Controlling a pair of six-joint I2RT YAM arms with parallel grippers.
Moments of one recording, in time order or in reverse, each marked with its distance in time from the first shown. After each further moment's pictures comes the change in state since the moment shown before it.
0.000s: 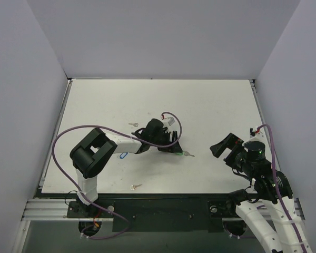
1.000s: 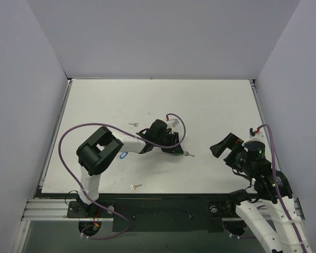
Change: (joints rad) left arm -0.024 0.074 0.047 0.024 0.038 -0.006; right arm 0.000 0.001 0.000 0.000 0.000 0.000
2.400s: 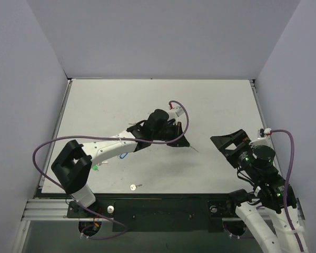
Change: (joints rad) left arm -0.074 -0.296 0.093 -0.223 -0.018 -0.045; right arm 0.000 -0.076 0.001 0.117 -0.052 0.214
